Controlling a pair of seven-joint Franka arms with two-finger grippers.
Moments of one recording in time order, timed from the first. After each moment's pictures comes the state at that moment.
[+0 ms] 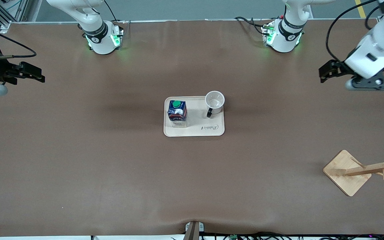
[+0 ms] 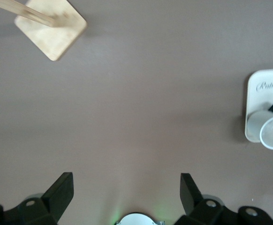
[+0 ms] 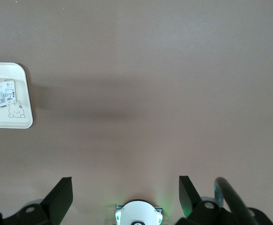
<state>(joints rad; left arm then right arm) 0.01 -0.02 -0.20 -1.63 0.05 1.49 -0.10 0.02 0.02 -0.02 -1.54 0.04 1.37 -0.05</state>
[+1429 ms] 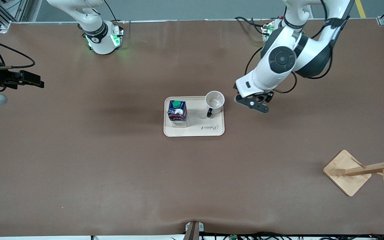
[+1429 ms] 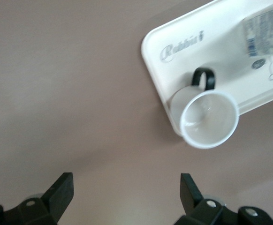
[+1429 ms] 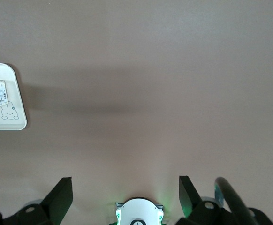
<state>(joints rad) -0.04 0.19 -0.54 -1.98 -0.03 2.03 -0.15 -0.01 0.06 -0.03 -1.54 0.05 1.37 -0.05</state>
